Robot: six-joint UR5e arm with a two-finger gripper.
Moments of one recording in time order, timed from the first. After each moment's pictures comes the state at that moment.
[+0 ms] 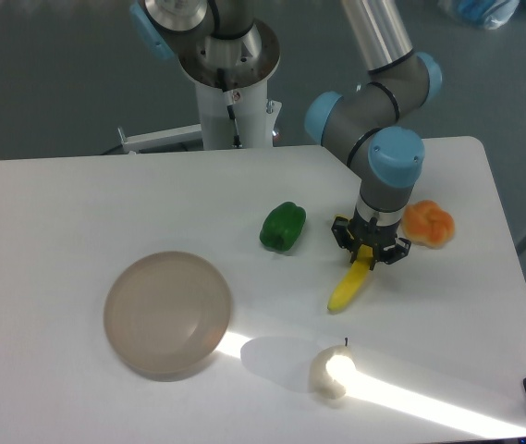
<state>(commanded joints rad) 2.49 -2.01 -1.86 -0.76 1.52 1.09</state>
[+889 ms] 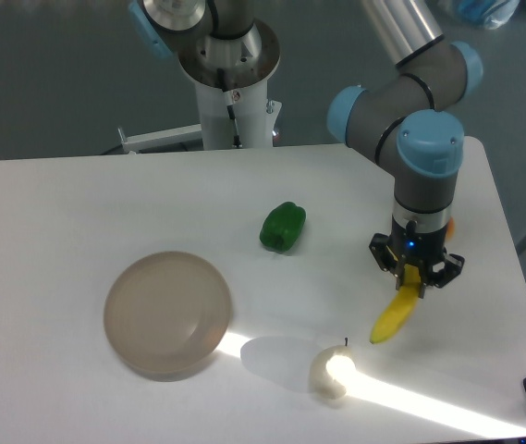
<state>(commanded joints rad) 2.44 -2.05 -1.49 -0.87 1.53 1.16</state>
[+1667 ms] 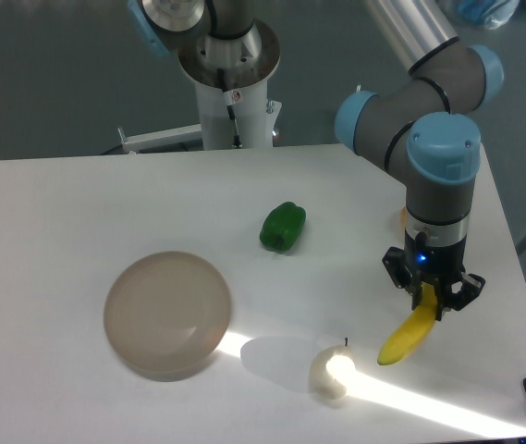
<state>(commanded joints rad) 2.42 -2.07 -1.42 -0.87 1.53 1.19</state>
